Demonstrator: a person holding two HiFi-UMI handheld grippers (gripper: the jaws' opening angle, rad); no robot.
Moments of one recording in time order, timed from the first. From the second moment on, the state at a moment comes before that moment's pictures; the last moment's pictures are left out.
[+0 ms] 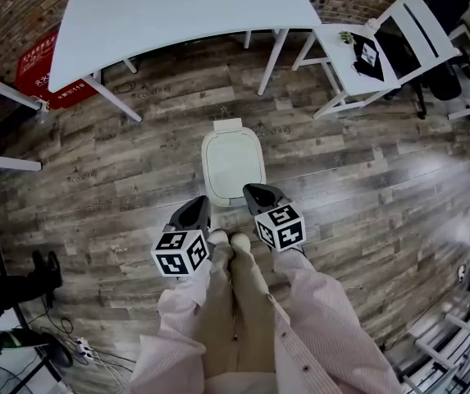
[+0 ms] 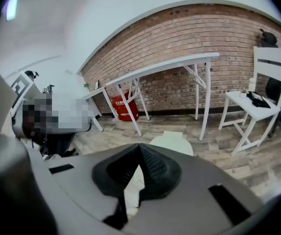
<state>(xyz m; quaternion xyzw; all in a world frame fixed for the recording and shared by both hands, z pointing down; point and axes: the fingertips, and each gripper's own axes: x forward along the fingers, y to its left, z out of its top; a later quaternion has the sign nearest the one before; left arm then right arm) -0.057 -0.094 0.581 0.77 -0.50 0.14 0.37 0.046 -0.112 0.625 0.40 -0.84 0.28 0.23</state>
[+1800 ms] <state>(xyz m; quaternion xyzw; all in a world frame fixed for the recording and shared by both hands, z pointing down) -0.094 -0.114 0.285 0.86 -0.50 0.04 0.11 0.086 -0.109 0.289 0.47 -0.88 0.09 -0.01</state>
